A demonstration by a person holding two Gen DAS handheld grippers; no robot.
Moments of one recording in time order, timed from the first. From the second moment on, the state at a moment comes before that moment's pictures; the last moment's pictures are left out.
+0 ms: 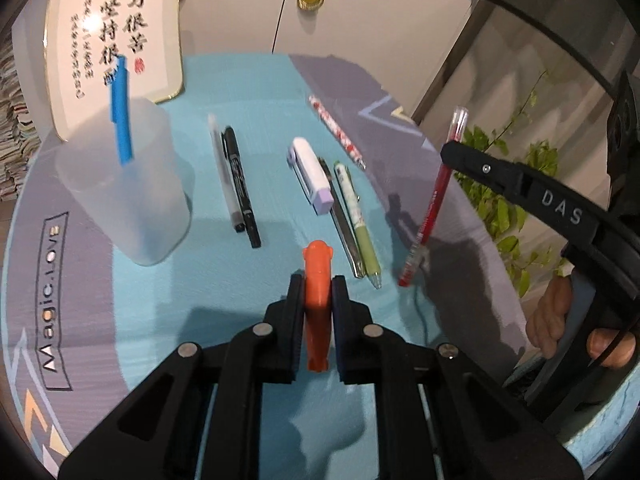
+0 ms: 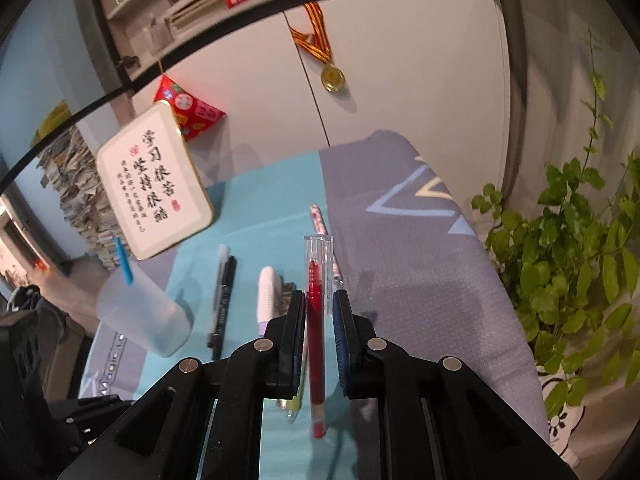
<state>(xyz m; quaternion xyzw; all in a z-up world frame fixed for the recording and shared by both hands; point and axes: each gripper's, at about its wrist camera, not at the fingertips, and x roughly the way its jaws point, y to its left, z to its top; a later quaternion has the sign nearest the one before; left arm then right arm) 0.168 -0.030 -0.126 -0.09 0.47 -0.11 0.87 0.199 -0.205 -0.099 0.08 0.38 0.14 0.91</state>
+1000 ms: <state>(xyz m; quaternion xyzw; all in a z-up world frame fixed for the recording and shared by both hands) 0.104 0.098 -0.070 -0.14 0.33 -0.03 0.93 0.151 -0.087 -0.010 0.01 0.26 0.24 0.93</state>
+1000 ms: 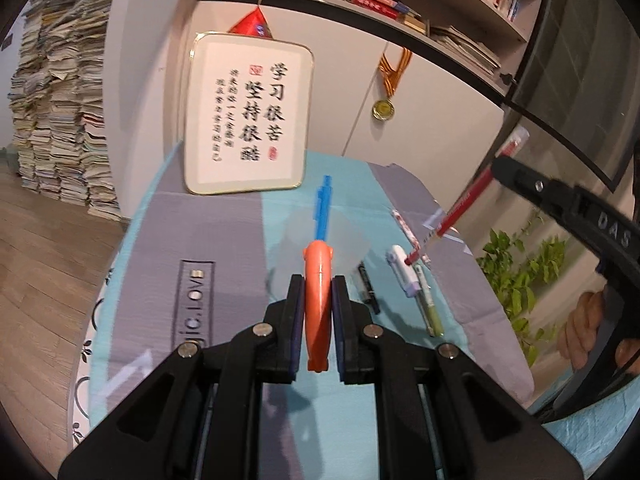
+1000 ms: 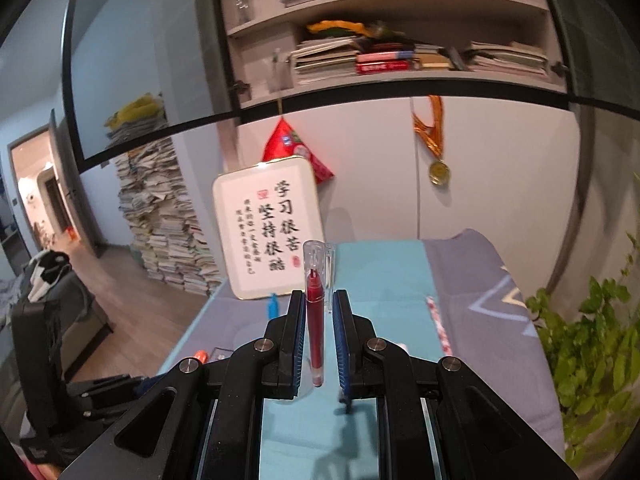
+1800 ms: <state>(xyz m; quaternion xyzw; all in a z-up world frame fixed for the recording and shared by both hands) 0.110 0.123 -0.080 -0.15 0.33 -0.02 0.93 0.202 -0.027 -0.057 -0.02 0.33 0.25 0.91</state>
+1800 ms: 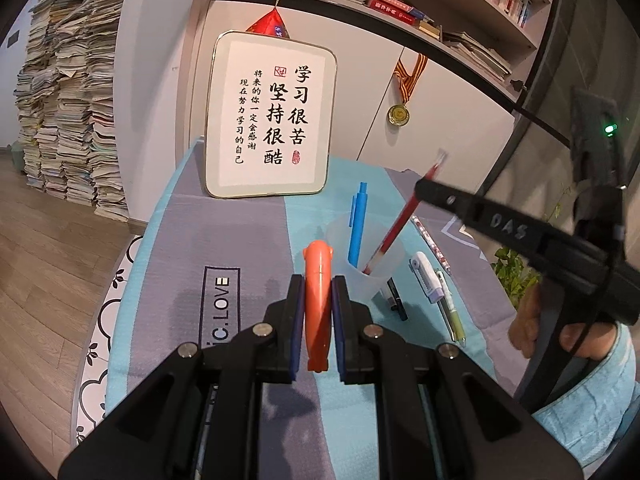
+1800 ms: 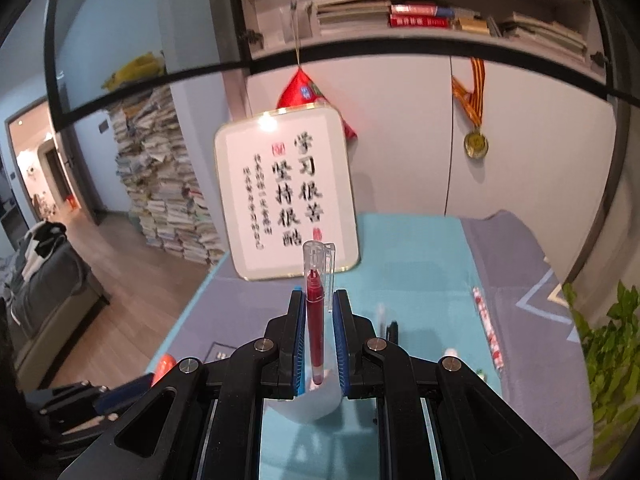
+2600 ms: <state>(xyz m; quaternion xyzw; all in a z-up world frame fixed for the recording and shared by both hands) 0.115 0.114 -0.079 -0.14 0.33 -0.03 0.93 0.215 -0.031 -0.086 0.01 0.40 0.26 0.88</state>
